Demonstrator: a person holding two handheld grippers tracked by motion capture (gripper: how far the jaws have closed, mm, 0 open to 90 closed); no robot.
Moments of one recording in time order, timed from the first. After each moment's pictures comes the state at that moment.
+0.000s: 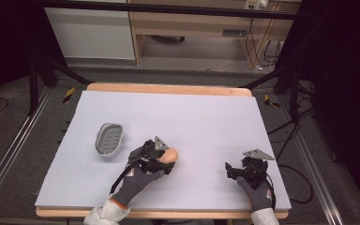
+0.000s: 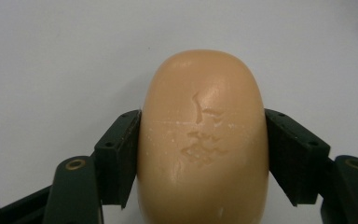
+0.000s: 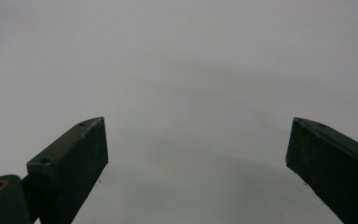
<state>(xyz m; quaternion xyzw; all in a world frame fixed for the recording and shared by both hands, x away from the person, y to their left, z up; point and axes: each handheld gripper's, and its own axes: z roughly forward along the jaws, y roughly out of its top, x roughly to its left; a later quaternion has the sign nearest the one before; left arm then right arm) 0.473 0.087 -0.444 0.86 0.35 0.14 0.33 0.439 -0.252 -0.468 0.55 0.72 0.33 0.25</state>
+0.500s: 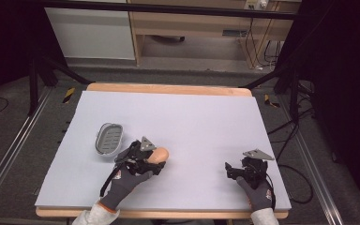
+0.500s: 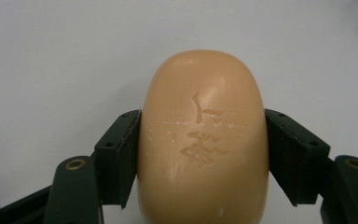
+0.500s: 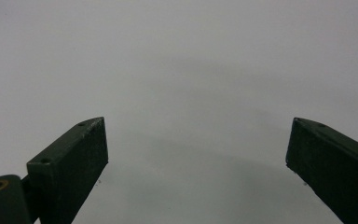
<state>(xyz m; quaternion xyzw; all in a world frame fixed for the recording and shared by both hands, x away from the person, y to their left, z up) 0.464 0.120 -0.436 0.85 0.37 0.14 0.35 0.439 -0.251 -0.469 0.55 0.72 0.33 0.25</state>
